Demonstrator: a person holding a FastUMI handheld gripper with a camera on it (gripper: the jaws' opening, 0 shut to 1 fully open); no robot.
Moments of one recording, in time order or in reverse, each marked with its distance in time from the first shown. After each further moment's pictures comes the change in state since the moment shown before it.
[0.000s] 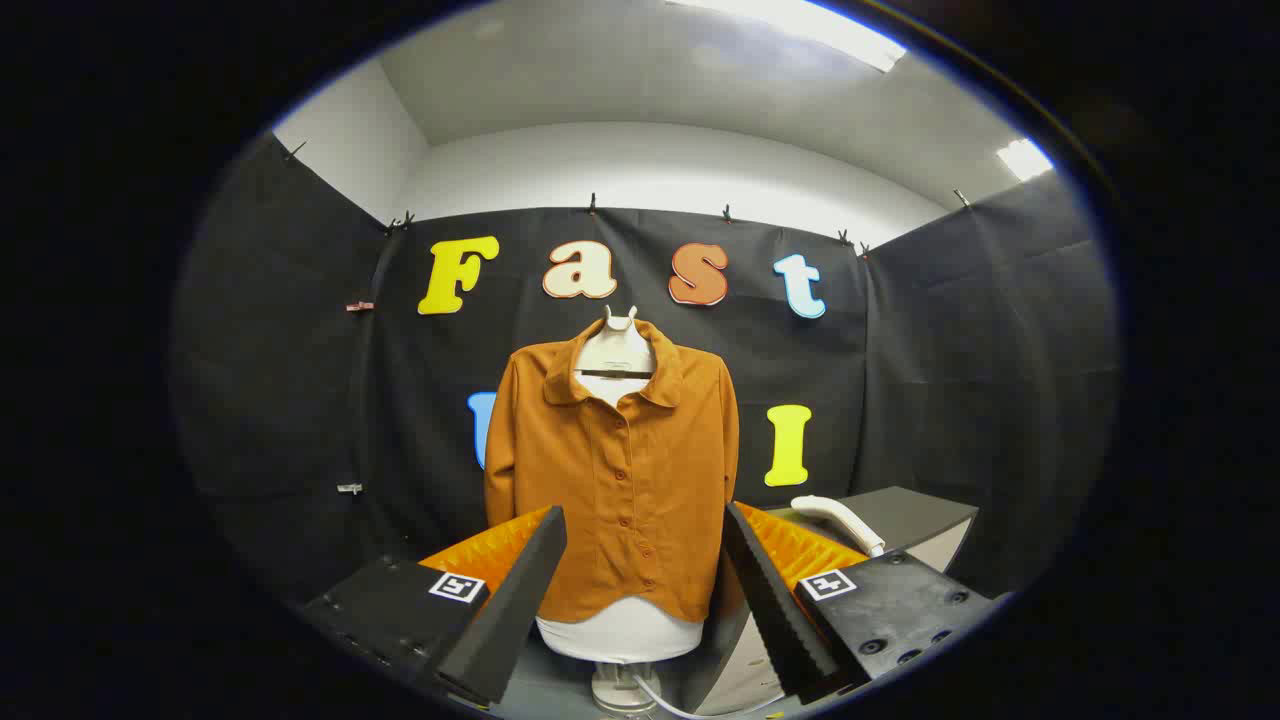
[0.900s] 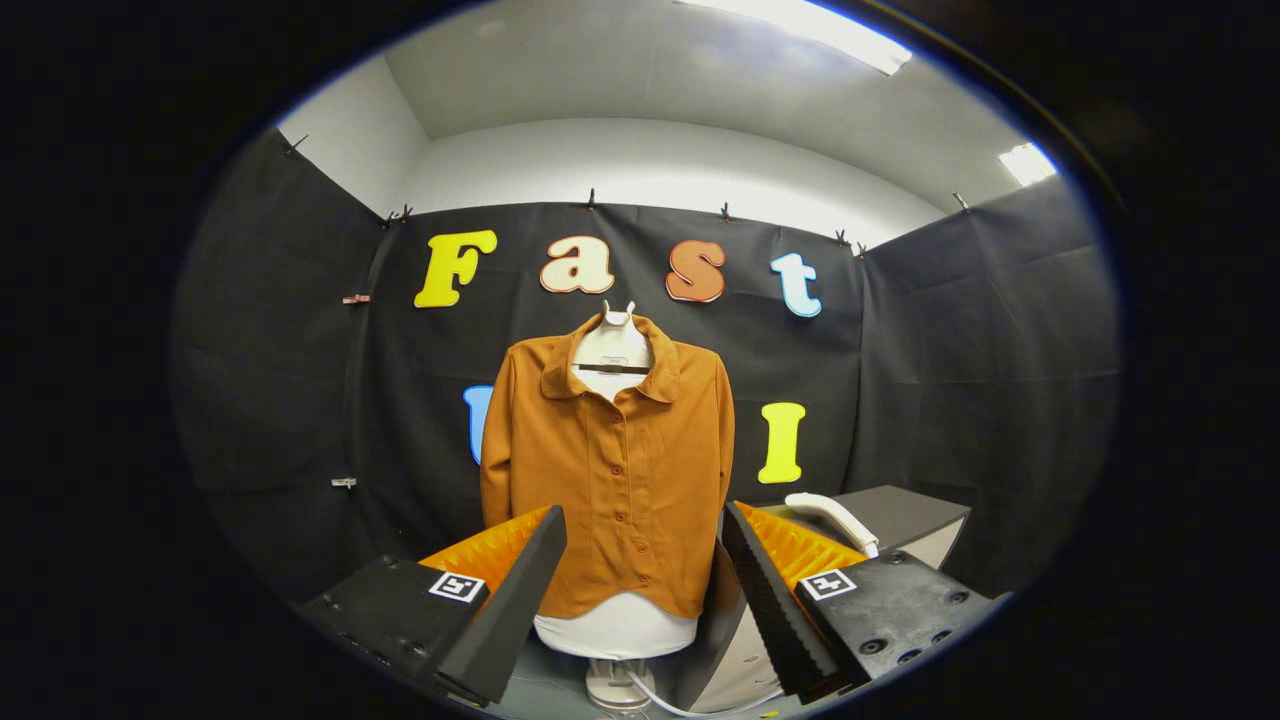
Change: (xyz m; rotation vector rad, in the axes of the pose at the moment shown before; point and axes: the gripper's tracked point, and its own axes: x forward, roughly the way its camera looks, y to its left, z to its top) arm -0.001 0.001 -0.001 -0.011 0.007 -0.023
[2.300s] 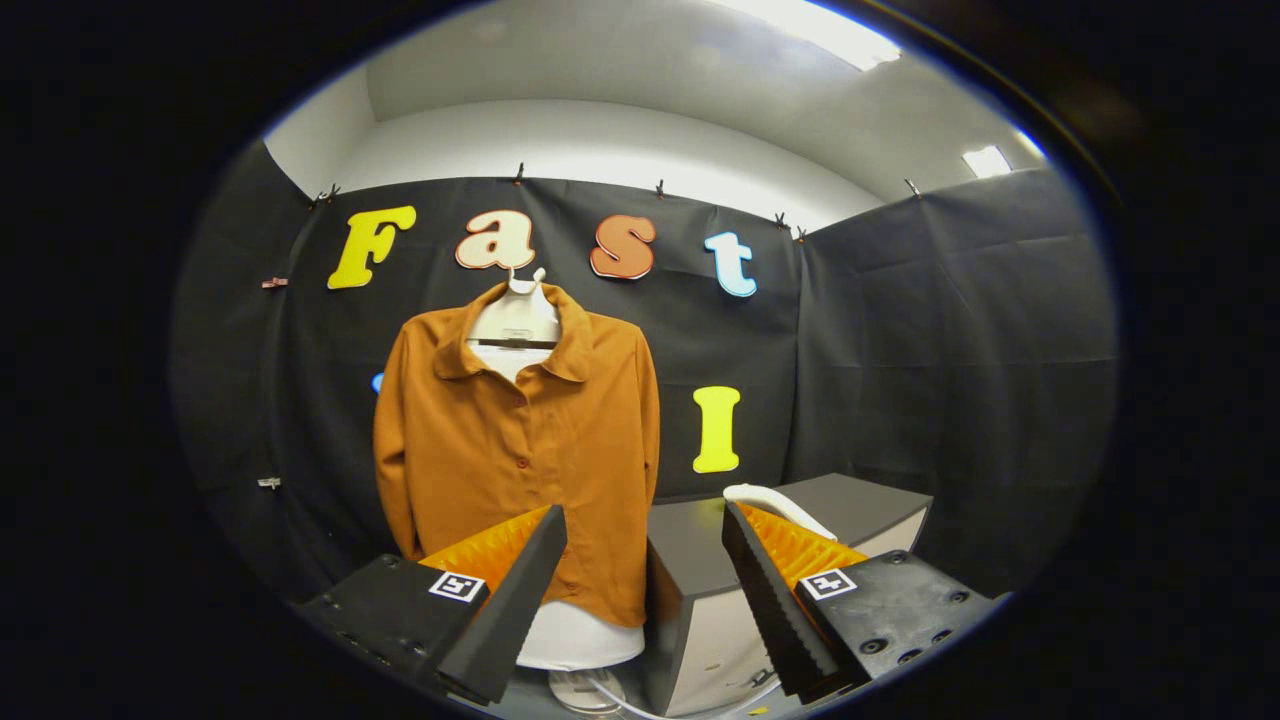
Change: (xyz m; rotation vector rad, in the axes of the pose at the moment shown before) arm 0.086 -0.087 -0.033 -0.006 0.034 -0.219
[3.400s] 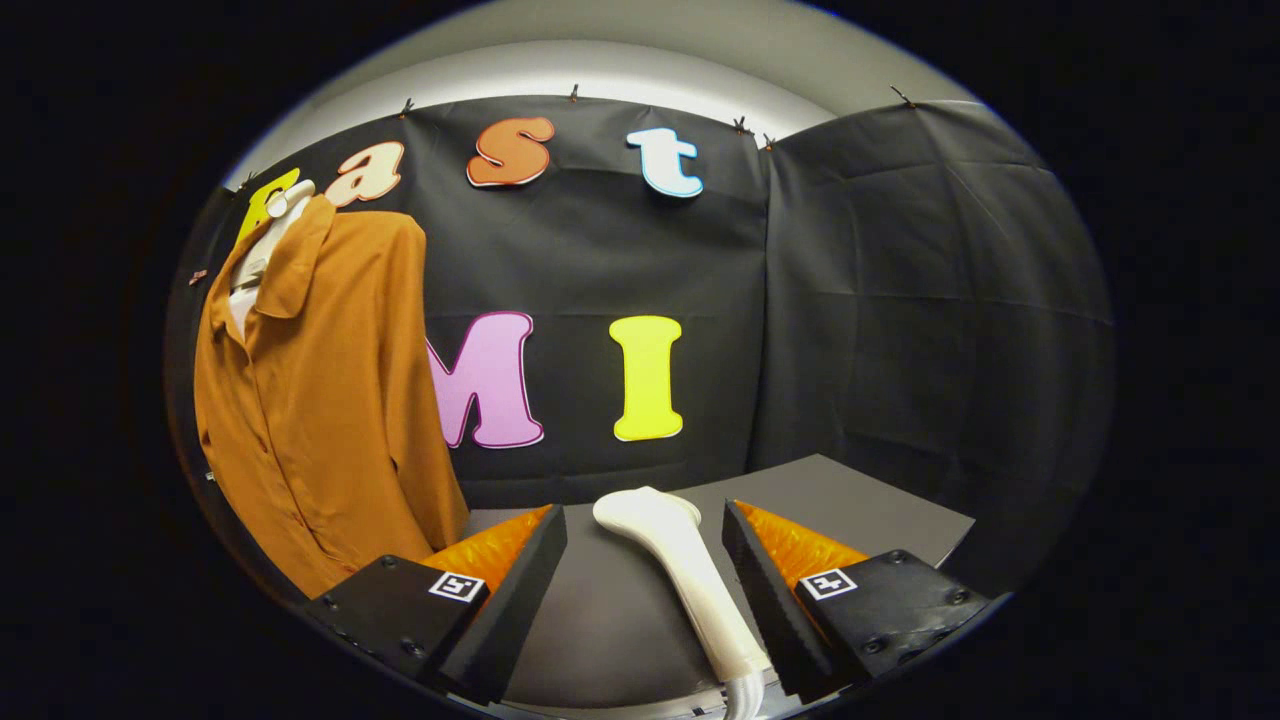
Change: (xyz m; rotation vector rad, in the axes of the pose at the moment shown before) arm 0.253 -0.186 -0.100 0.034 0.224 -0.047
